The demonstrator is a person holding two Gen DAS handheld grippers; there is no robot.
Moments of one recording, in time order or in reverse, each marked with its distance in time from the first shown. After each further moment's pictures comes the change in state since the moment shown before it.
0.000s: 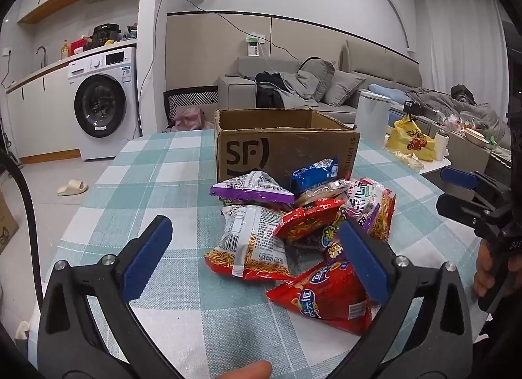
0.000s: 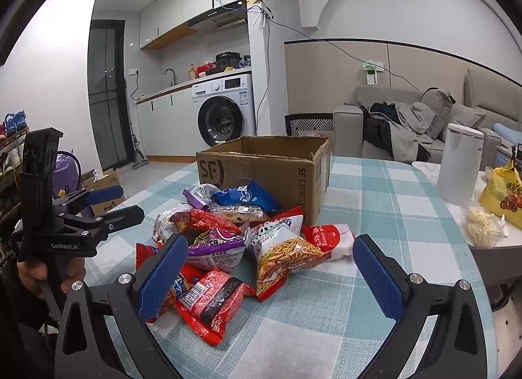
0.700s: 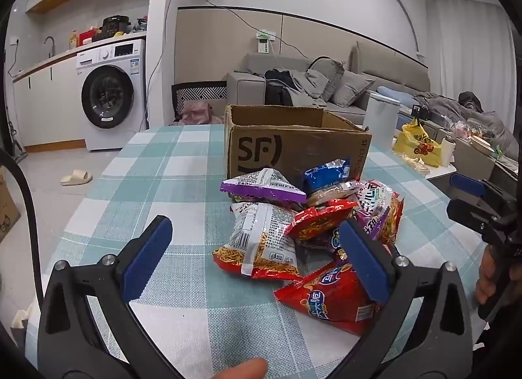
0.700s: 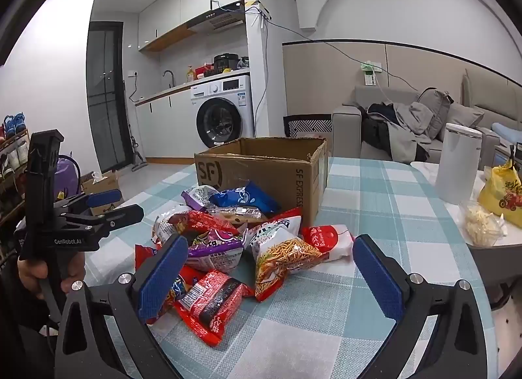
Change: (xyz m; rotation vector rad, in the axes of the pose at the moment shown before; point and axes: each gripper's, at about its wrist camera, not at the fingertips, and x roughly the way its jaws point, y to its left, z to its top) left arm 0.005 0.008 -0.001 -0.031 0.008 0.028; right arm -0.003 -0.001 0.000 -0.003 -0.031 -0.001
